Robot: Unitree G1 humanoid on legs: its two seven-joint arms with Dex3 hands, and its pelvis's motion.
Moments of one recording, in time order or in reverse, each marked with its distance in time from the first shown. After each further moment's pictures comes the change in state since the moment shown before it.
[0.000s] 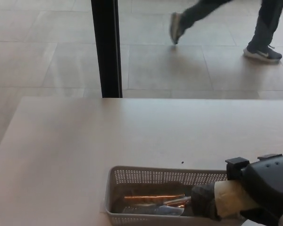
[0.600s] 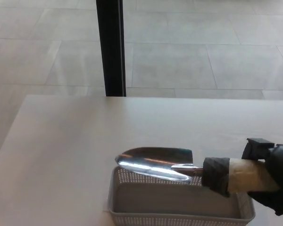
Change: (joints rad) left_arm 0.002 0.000 -0.009 -0.002 0.000 0.000 0.000; right_arm -0.024 0.091 -0.236 0.026 0.209 -0.091 -0.027
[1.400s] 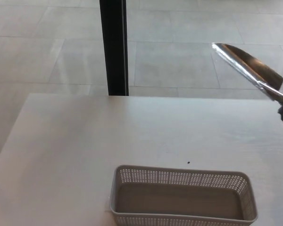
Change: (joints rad) left_arm 0.014 -0.002 -0.017 0.002 0.004 -0.001 0.003; right_arm -0.235 -0.011 -0.432 0.422 0.279 -0.011 -0.080
